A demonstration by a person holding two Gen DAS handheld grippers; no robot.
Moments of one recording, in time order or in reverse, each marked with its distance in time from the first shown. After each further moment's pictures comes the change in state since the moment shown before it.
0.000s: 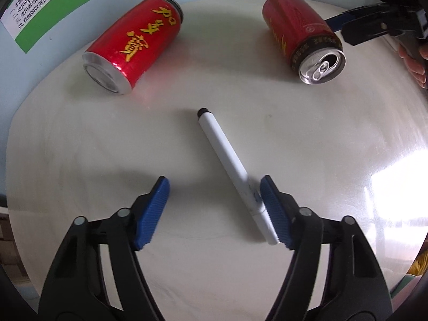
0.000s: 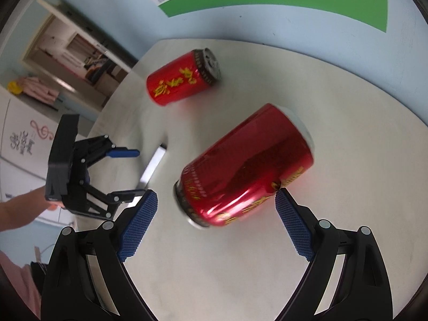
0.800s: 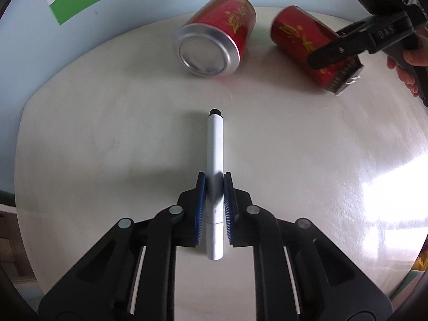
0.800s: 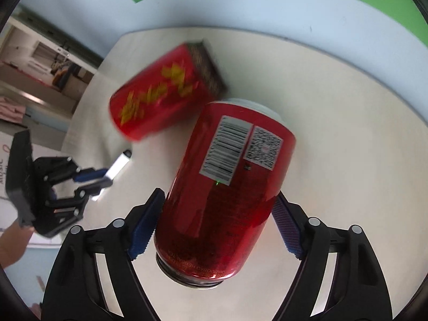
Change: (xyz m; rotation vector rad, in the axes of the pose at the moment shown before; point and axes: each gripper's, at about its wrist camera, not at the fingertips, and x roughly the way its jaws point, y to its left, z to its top) left arm -0.012 0.097 -0.025 -0.035 -0.026 0.008; right arm 0.076 0.045 0.056 0.096 0.102 -0.130
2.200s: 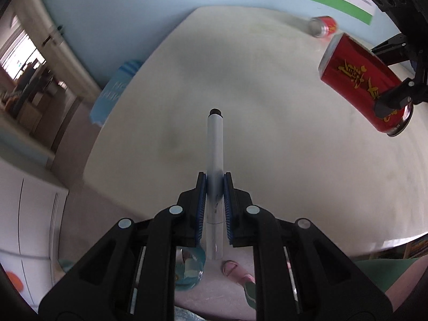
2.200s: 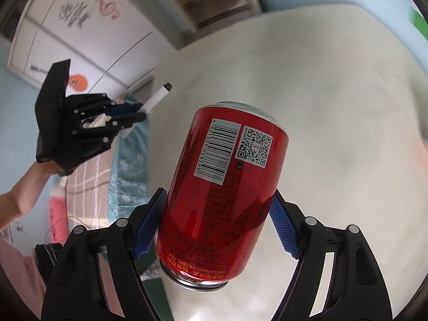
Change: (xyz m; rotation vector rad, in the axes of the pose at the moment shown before) left arm -0.208 -0.018 -0.343 -0.555 -0.061 0.350; right arm 0.004 0.312 -0.157 -0.732 0.248 0.261
